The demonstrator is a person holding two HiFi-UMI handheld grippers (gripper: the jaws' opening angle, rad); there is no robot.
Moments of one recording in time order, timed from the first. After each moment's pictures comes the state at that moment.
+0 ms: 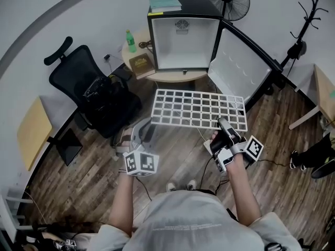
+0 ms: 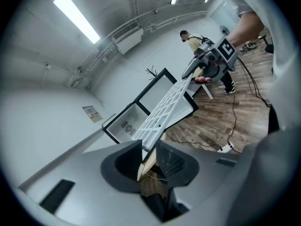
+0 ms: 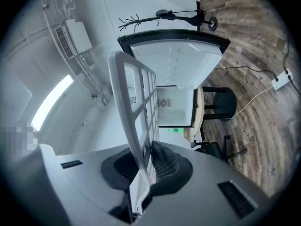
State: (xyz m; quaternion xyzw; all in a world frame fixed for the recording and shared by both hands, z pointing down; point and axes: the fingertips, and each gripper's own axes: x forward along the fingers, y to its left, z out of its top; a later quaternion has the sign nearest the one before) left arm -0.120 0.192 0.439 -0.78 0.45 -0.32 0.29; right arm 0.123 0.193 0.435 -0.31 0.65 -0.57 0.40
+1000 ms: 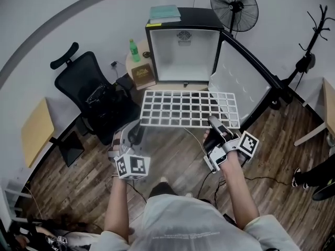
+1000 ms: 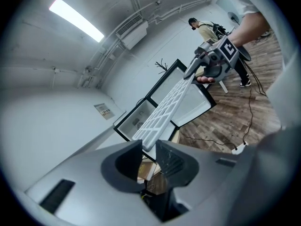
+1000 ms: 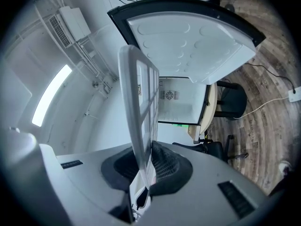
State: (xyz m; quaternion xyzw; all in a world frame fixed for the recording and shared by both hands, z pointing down) left arm -0.109 0.135 0.408 -0.73 0.52 -0.33 0.29; right arm 0.134 0.101 0.410 -0.27 0.70 -0.56 0.34
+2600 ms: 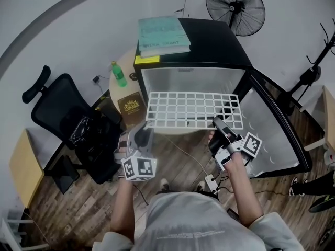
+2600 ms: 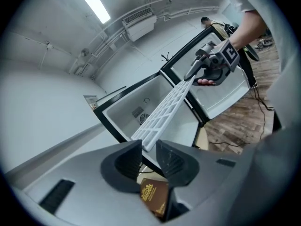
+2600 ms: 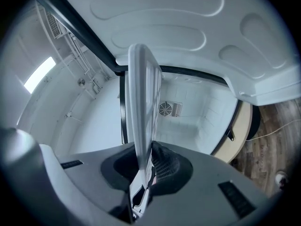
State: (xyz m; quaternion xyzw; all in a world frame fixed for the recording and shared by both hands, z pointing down) left arm -0.135 -0.201 0.441 -0.77 0.49 -0.30 0.27; right arm 0.109 -0.215 0.430 -0.32 0.70 -0.54 0.33
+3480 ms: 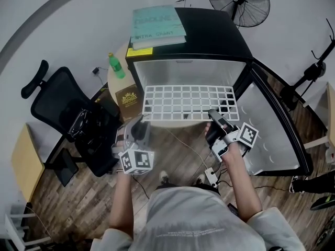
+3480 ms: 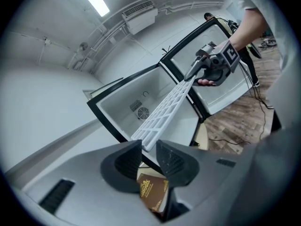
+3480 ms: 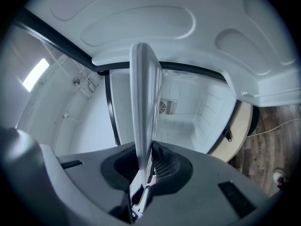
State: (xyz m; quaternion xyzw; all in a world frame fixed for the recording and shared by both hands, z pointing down) left arm -0.131 -0.214 0.465 -0.77 0.50 -0.33 0.24; right arm 0.111 -0.240 0.459 -0.31 0.70 -0.57 0.31
